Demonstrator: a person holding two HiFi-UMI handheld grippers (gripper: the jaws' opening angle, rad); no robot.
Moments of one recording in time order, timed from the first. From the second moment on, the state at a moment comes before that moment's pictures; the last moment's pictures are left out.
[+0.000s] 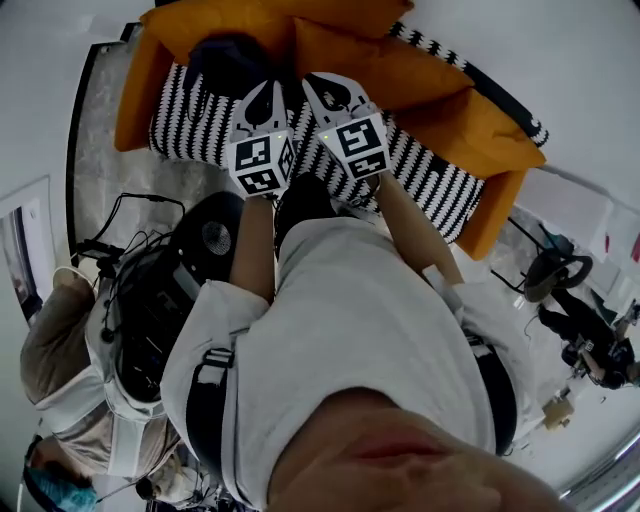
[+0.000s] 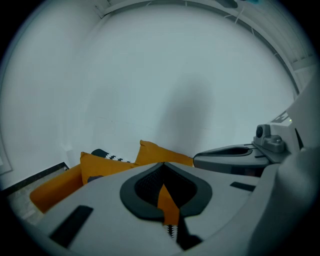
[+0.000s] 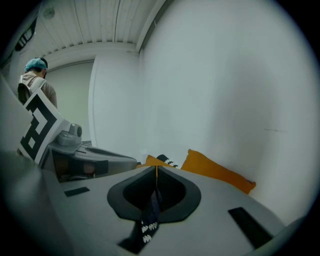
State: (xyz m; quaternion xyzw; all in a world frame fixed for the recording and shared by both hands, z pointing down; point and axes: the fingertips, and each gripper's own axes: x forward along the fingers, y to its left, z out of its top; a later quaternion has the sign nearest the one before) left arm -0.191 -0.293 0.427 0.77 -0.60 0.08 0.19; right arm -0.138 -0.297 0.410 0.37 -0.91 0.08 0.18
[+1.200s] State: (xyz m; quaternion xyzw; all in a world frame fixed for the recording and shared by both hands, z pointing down) left arm -0.327 -0.410 0.566 0.79 -0.50 0.28 0.19; right arm -0.275 -0.408 0.550 0.28 -0.89 0.12 0.33
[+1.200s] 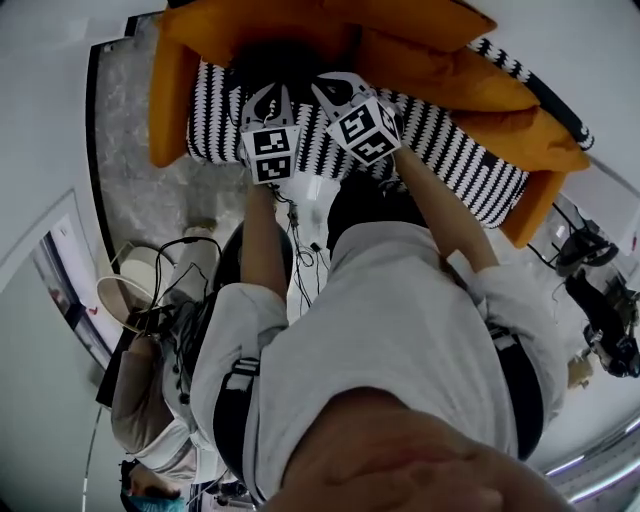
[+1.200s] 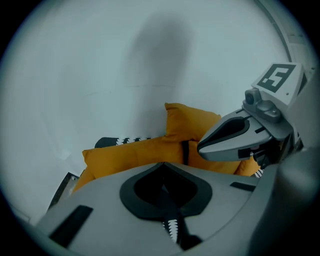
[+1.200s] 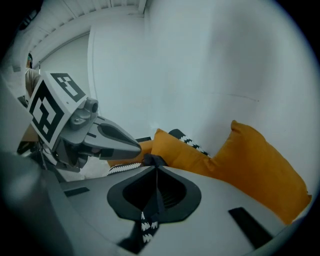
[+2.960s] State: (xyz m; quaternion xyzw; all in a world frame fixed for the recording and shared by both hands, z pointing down) left arm -0.362 -0.477 0.730 0.83 -0.25 0.49 0.11; right arm -0.274 -0.464 0.694 0.22 -0.86 0.12 0.44
